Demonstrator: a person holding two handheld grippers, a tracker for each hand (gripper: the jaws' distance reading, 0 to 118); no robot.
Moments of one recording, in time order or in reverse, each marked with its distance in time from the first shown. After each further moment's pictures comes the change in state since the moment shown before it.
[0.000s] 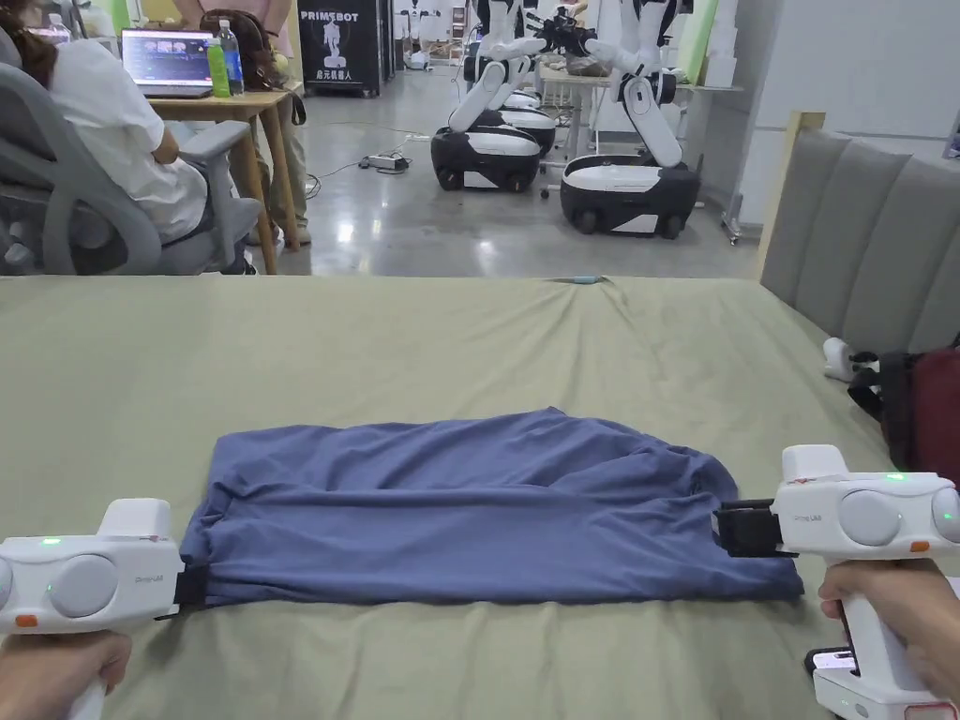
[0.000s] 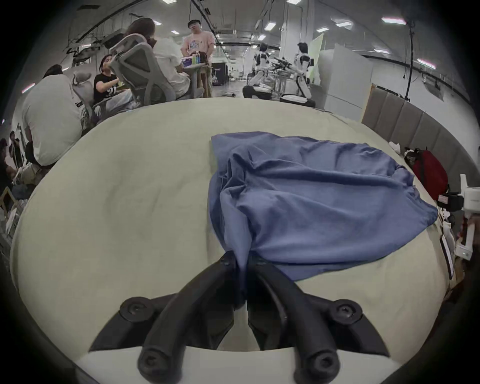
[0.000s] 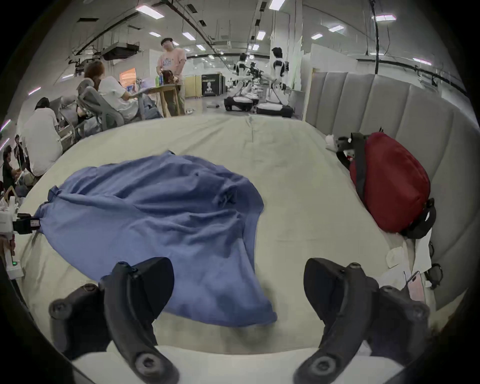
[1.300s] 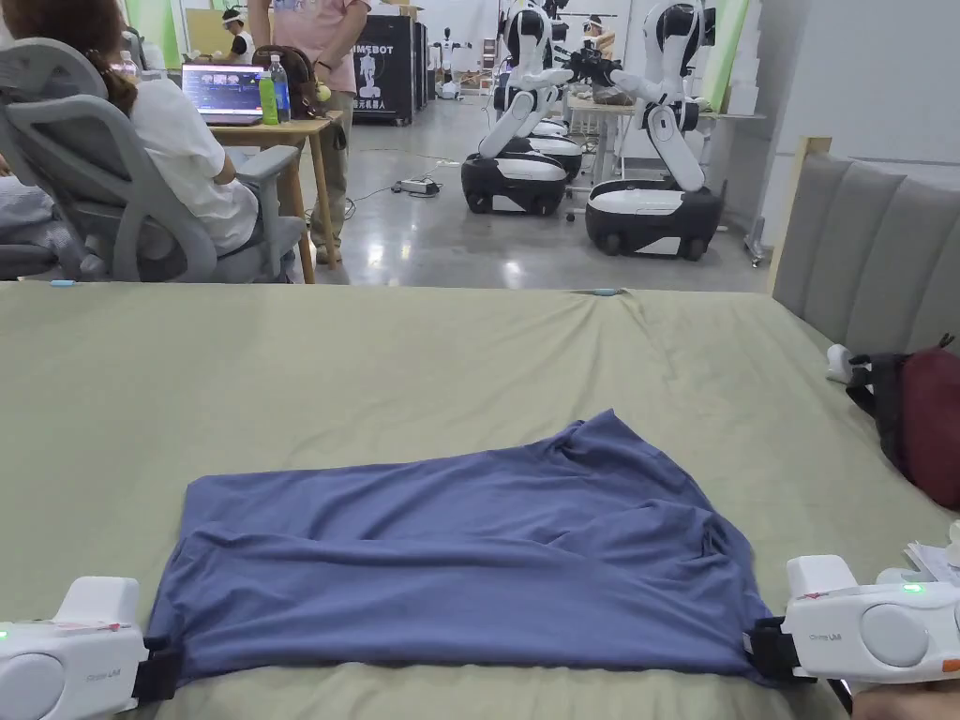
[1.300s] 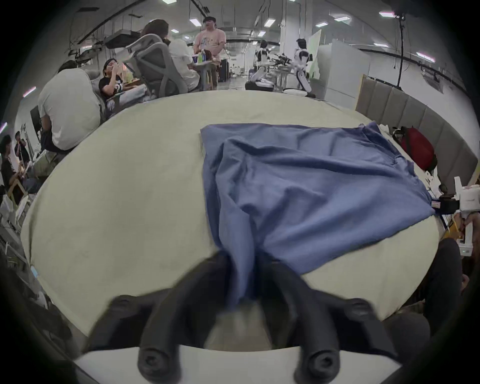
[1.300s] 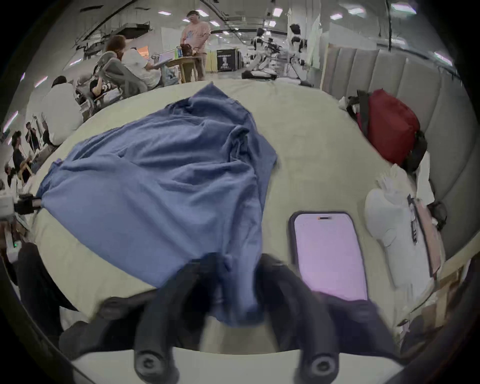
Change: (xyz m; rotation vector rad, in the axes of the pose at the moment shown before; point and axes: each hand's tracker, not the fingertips) left arm -0.025 -0.123 0.114 -0.022 0.036 -0.020; right arm -0.015 -0.125 0.089 -0.112 0.087 0.096
